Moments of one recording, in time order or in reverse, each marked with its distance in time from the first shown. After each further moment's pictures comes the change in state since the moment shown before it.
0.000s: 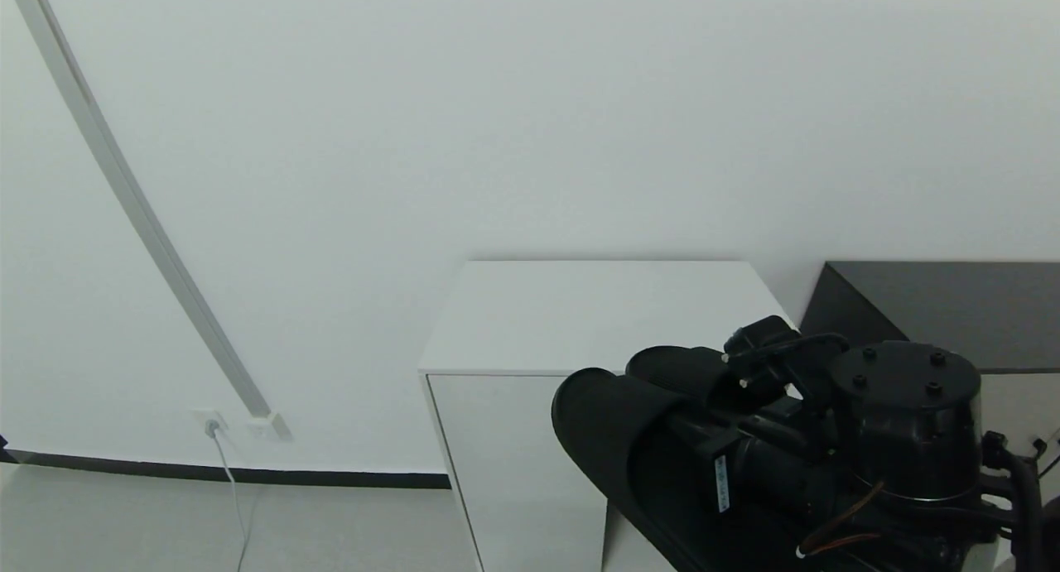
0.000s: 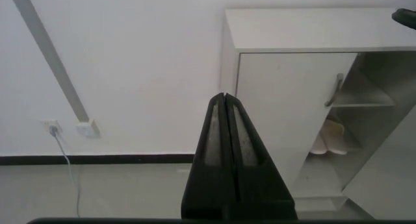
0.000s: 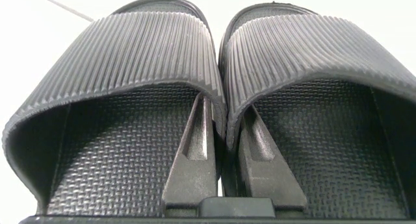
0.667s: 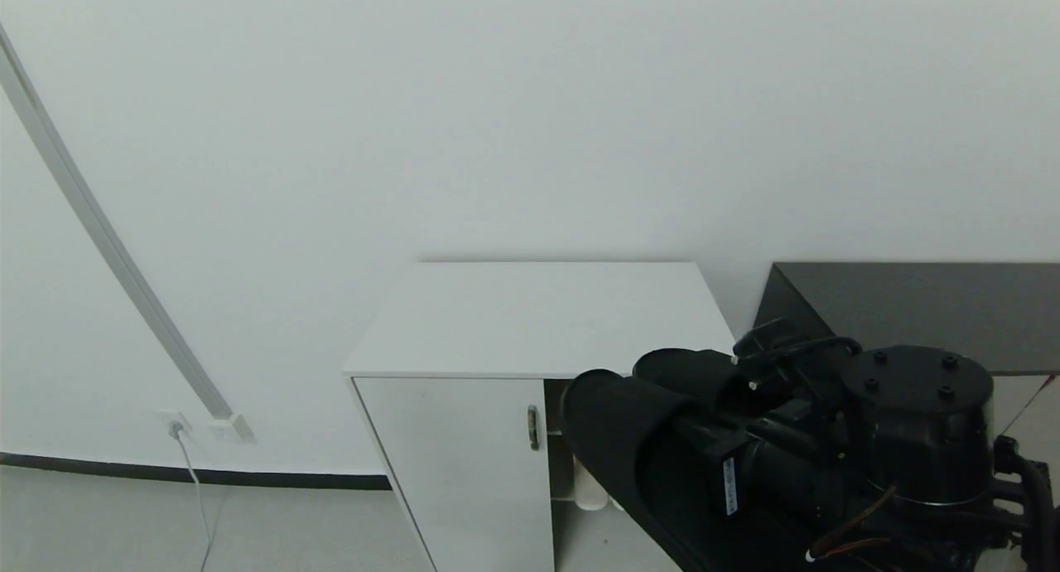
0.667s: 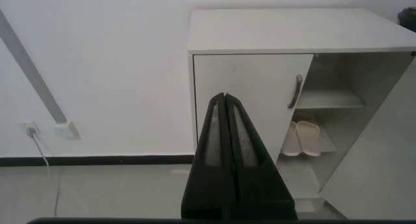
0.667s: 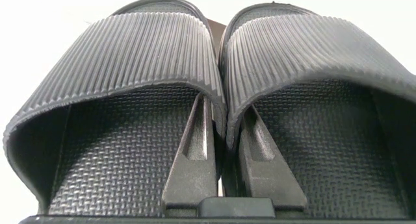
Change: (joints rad) left arm -0.001 0.000 0.002 0.000 0.004 -0.001; right arm 0.005 -0.012 0.019 -0.006 -0.006 0.001
